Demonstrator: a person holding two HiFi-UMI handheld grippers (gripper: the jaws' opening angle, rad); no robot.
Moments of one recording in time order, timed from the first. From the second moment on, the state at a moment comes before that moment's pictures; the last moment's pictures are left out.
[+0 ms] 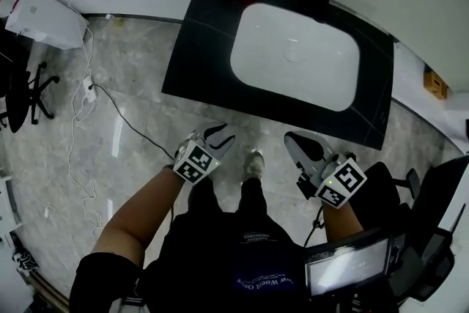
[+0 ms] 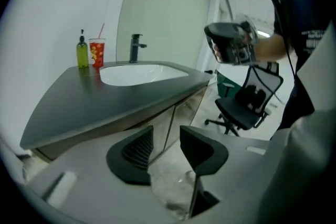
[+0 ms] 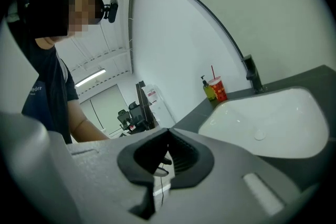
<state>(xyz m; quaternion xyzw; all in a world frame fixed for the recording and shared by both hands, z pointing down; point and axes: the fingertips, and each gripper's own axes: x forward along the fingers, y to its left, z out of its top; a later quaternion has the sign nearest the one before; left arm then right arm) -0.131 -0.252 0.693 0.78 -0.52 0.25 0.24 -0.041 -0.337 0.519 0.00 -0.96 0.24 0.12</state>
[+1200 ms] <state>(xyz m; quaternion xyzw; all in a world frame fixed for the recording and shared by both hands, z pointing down) -0.175 -0.324 0.823 0.53 -0.47 0.66 -0.23 -0.043 -0.276 0.633 -0.03 -0.93 0.34 0.17</state>
